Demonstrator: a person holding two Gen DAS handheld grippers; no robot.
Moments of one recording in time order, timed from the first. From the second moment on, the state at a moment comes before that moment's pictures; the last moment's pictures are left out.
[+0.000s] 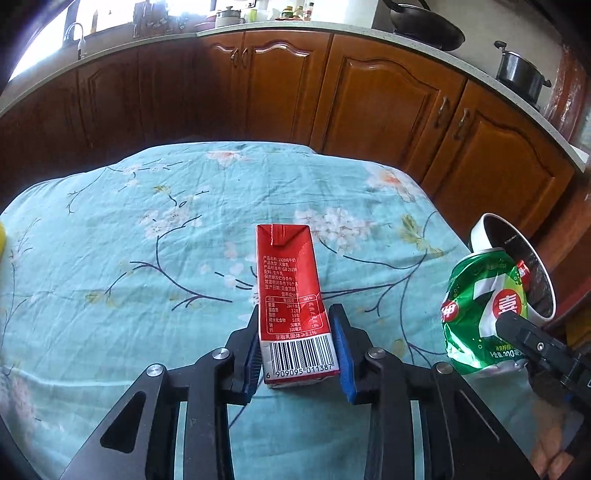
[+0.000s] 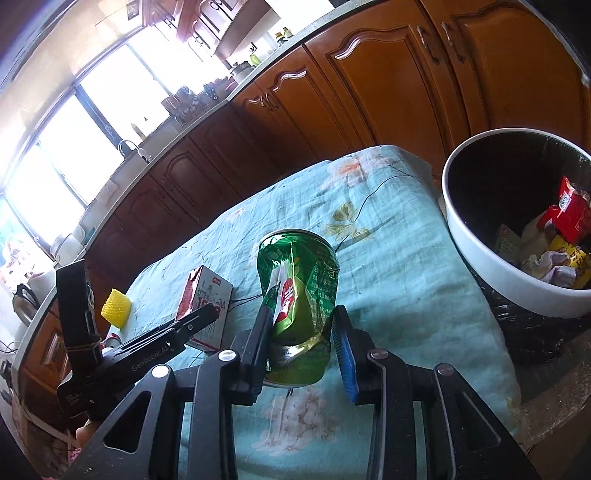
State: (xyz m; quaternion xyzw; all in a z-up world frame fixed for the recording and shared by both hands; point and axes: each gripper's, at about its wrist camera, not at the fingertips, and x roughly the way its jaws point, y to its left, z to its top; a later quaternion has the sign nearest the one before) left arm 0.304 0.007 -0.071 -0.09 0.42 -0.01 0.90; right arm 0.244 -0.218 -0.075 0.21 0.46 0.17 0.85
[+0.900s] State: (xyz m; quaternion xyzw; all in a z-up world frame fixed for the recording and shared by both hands) left arm 0.247 -0.086 -0.033 -0.03 0.41 -0.14 0.90; right arm 0.176 -0.301 -0.043 0.24 0.41 0.10 0.88
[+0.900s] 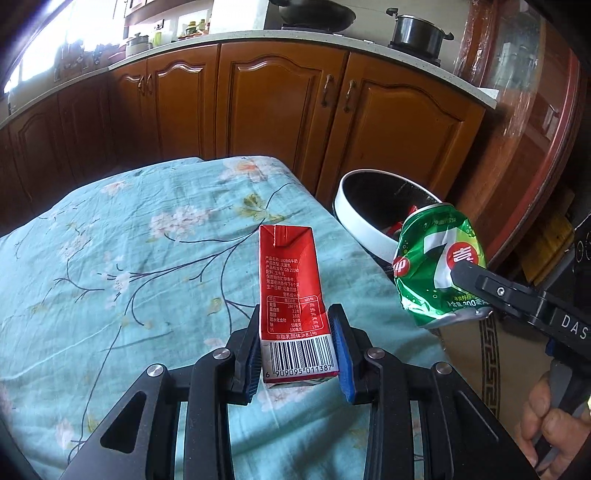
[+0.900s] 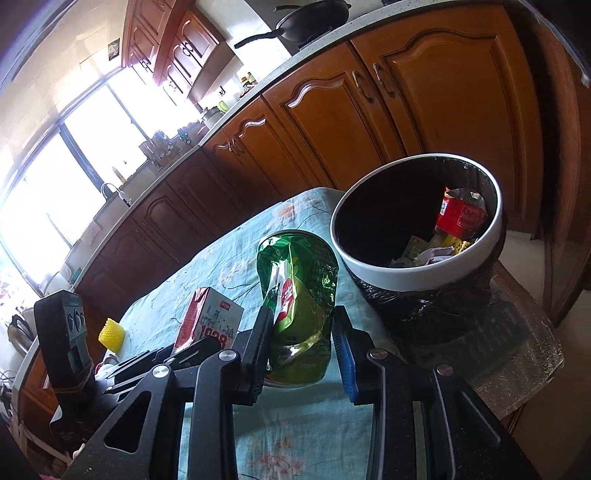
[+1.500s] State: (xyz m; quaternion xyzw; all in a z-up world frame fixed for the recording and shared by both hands) left arm 0.267 -0.130 -0.021 -0.01 0.40 -0.18 0.90; right arm 0.168 -0.354 -0.037 0.25 0.38 0.04 0.89
